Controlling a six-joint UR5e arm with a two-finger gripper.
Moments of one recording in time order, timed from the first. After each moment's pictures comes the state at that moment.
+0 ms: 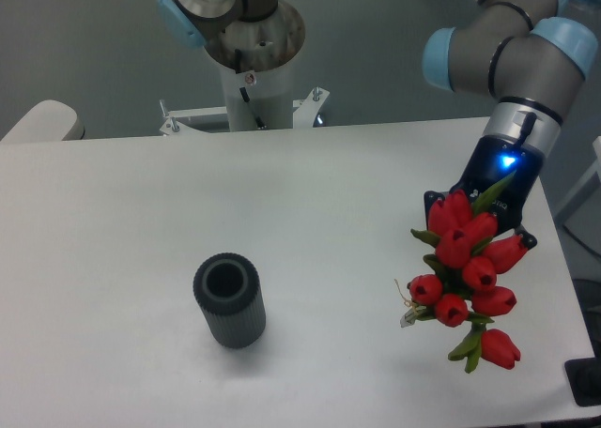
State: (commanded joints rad) arm 2.83 -2.00 -1.48 -0.75 0.49 1.05
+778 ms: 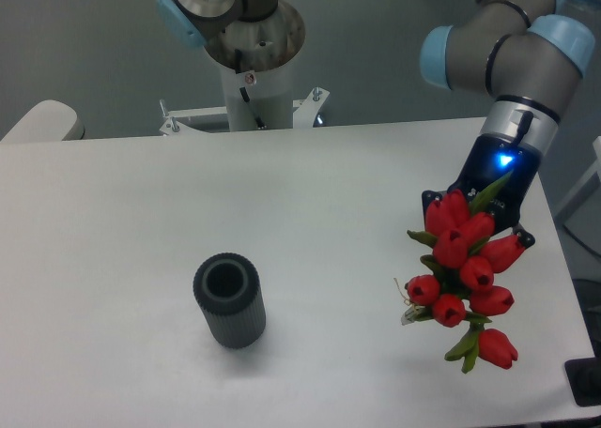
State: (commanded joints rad) arm 2.82 -1.97 -1.47 -0.75 0.62 1.04
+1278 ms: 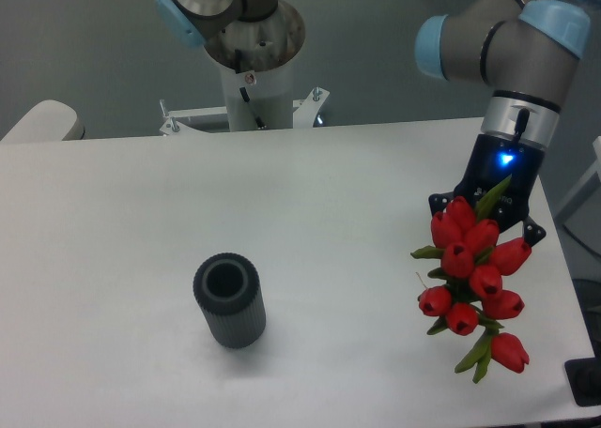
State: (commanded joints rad) arm 2.78 -1.95 -1.49 -0.75 0.82 1.06
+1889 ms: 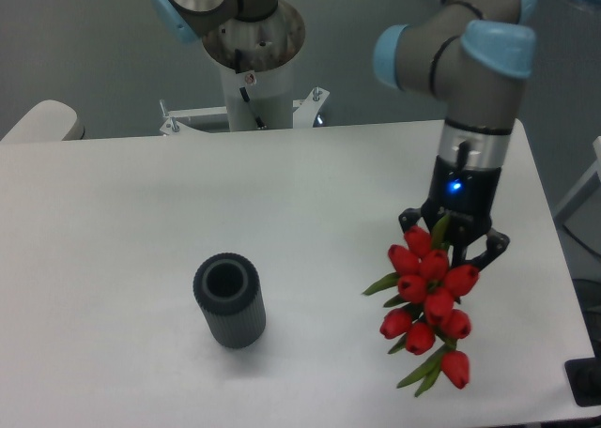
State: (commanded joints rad) arm 2.65 -1.92 -1.58 -0.76 1.31 1.22
